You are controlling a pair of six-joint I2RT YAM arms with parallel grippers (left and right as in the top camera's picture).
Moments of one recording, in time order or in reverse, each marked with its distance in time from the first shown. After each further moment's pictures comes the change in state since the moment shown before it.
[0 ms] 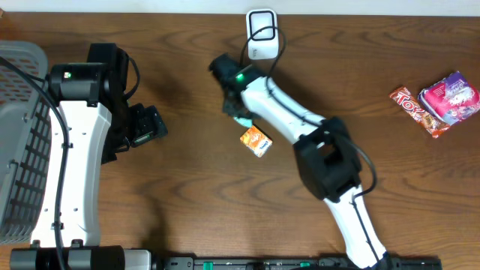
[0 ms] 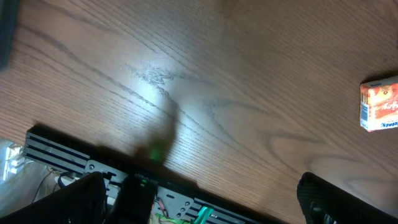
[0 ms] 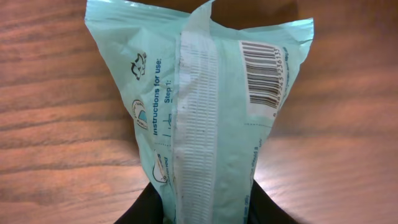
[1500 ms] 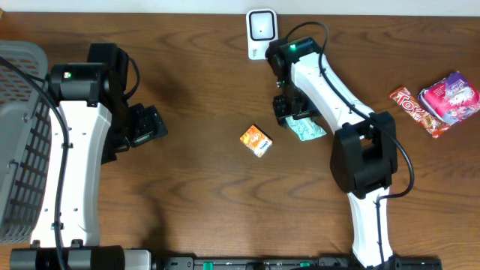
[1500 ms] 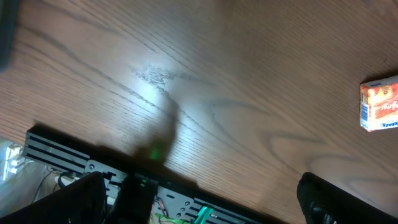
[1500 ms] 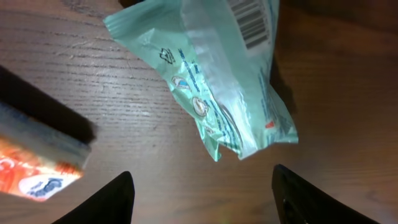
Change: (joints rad) left arm 0.000 0.000 0.000 0.000 0.000 0.000; right arm -0.208 -0.110 -0.033 -0.463 0.002 -0.587
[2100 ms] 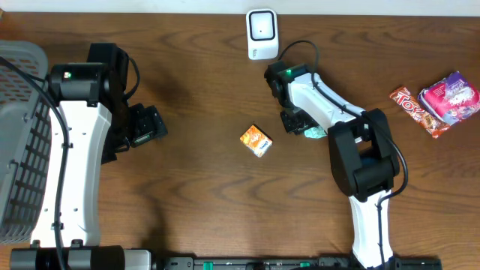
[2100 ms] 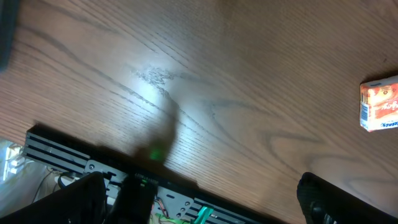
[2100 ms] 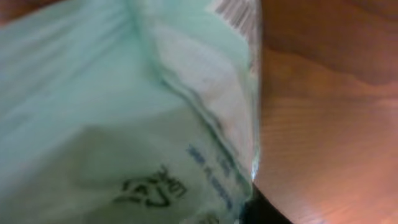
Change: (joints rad) left arm 0.000 0.000 0.000 0.000 0.000 0.000; right arm 0.006 -0.027 -0.283 0.283 0.253 -0.063
